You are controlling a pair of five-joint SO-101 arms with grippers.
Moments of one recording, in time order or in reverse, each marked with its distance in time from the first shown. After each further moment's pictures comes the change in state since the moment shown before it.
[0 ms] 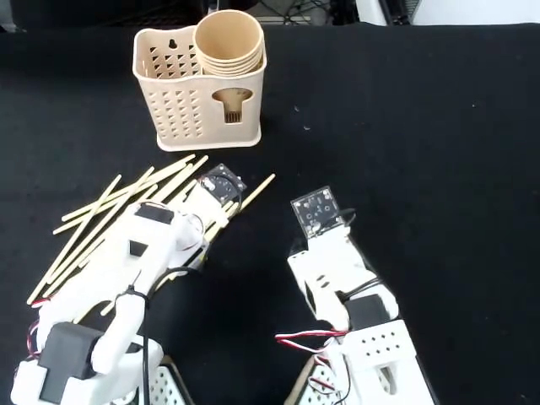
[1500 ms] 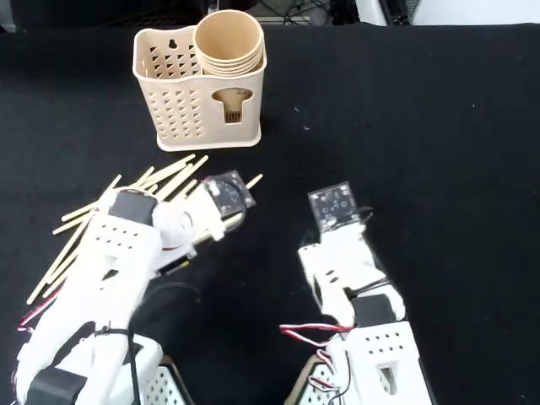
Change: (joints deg) left arm -1.4 -16.3 -14.1 32.7 -17.0; right arm 6.0 0.0 0.0 -2.1 -2.7
